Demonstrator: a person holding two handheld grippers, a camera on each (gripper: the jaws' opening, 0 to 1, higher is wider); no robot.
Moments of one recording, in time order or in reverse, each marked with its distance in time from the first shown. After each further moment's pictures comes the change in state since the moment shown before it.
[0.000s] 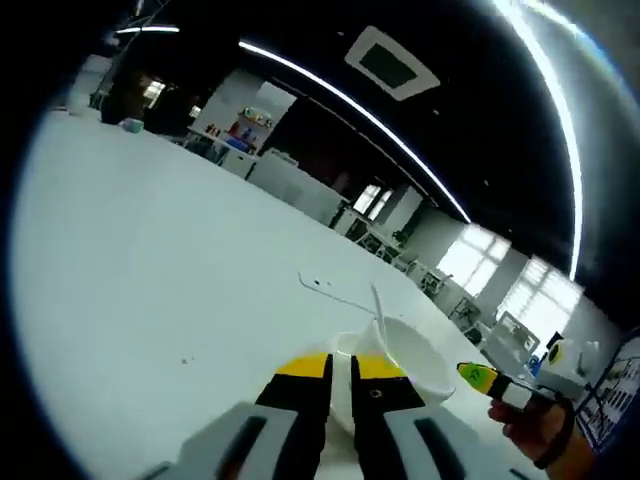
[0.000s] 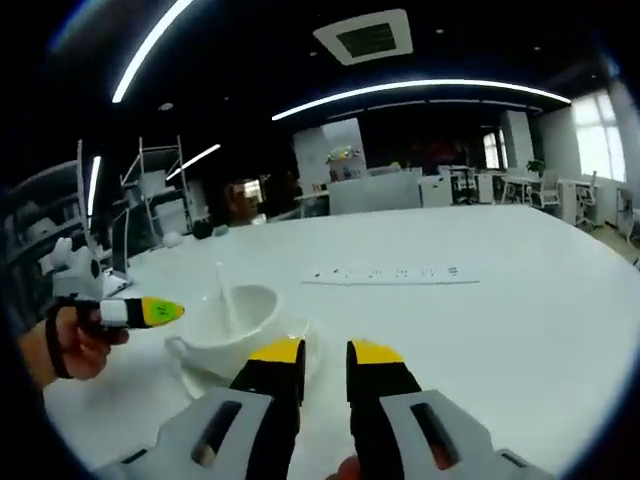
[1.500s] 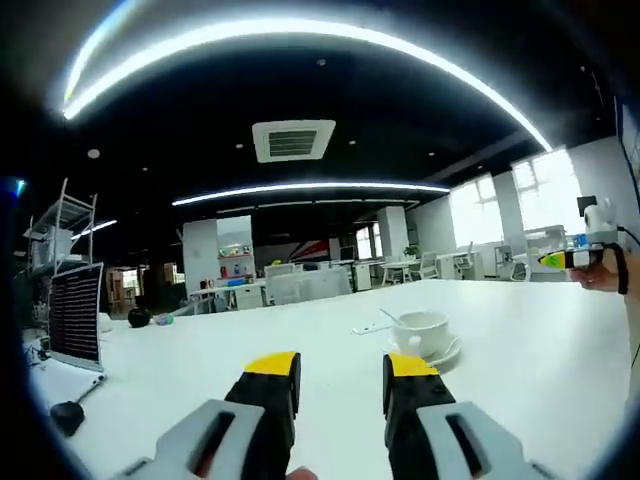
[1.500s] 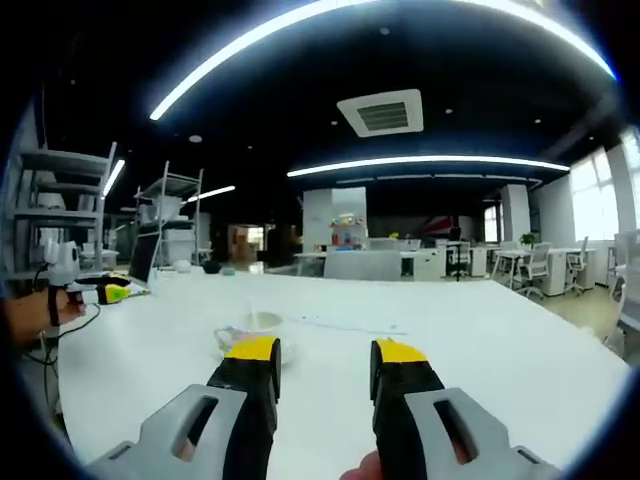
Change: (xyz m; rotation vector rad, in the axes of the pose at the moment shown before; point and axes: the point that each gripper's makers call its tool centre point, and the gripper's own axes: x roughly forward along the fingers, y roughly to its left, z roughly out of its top) left arm -0.194 0.018 0.033 0.639 -0.241 0.098; right arm -0.178 -0.016 0.026 -0.169 -0.256 -0.030
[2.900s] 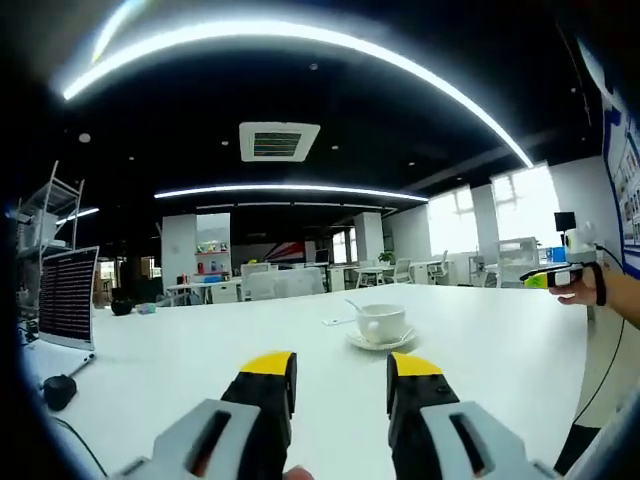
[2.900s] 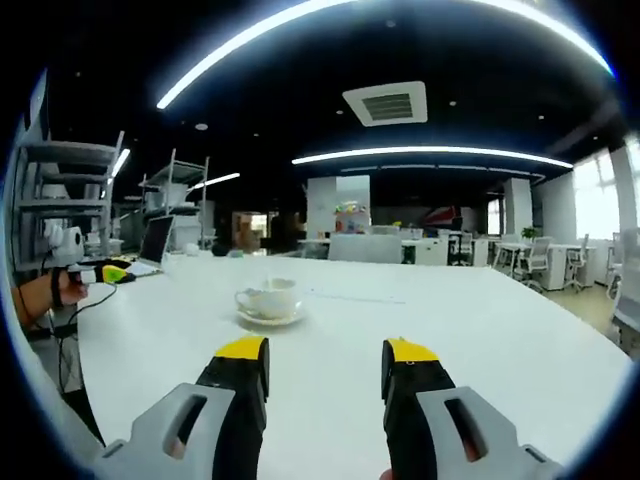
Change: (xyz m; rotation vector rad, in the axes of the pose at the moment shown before) left arm -0.060 -0.024 -0.009 -0.040 -0.016 -0.092; right arm -0.061 0.011 -0.031 -0.011 0.046 0.024
